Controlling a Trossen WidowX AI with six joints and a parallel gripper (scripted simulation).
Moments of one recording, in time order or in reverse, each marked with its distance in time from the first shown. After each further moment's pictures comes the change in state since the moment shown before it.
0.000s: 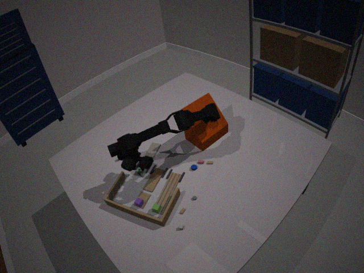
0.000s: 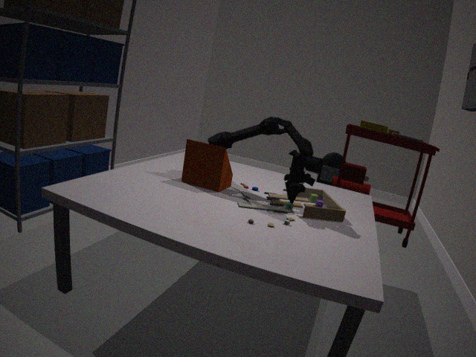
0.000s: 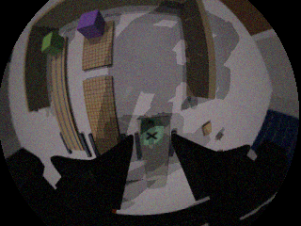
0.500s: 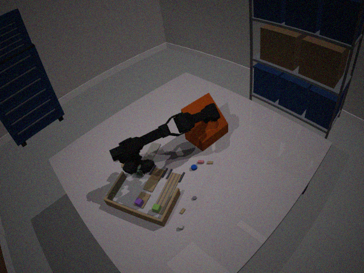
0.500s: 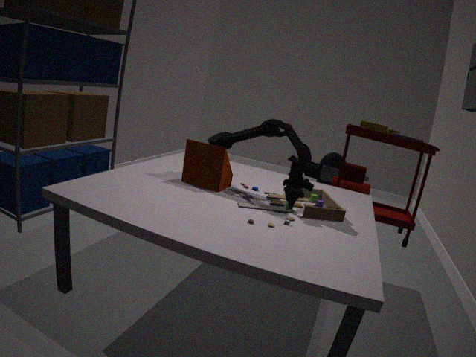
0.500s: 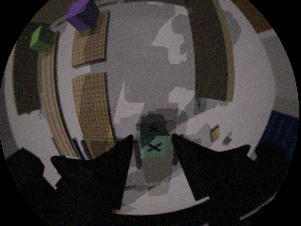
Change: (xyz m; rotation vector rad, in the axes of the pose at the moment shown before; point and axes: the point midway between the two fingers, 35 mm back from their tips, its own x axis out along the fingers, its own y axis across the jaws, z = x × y) arm 0.025 0.001 0.000 0.000 -0.001 0.002
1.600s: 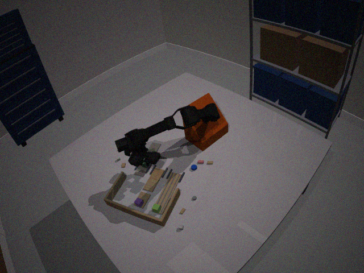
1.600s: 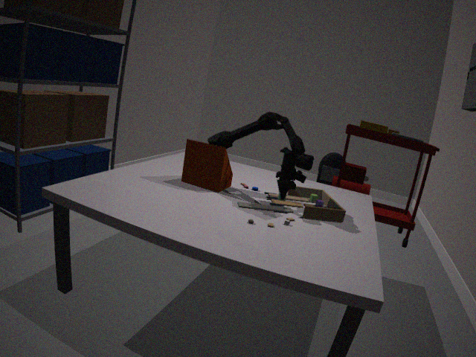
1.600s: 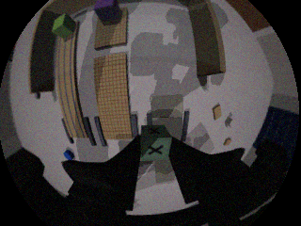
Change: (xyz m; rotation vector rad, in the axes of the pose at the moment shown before) arm -0.026 0.020 -0.037 0.010 0.002 0.005
